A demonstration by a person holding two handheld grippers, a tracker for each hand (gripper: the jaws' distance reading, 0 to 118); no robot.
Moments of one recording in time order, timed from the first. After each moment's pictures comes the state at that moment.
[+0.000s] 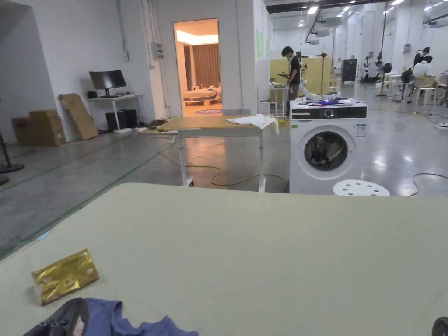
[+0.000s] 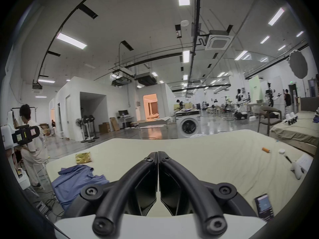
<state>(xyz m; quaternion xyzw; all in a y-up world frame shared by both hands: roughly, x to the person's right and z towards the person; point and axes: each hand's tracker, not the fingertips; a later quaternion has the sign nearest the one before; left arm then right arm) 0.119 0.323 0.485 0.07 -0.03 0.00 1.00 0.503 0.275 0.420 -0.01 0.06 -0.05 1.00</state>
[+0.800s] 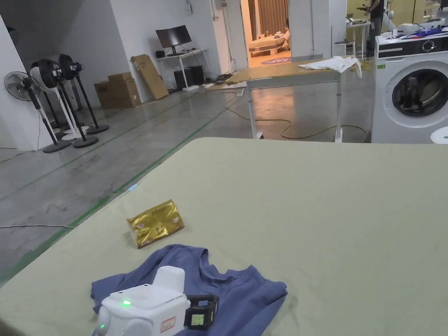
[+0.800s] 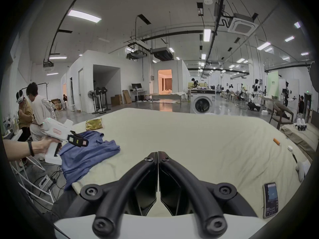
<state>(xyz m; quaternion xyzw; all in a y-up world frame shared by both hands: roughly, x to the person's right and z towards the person) 0.008 0.171 0.225 -0.35 -0.06 -0.04 0.93 0.480 0.225 0.417 -0.13 0.11 0.00 0.99</state>
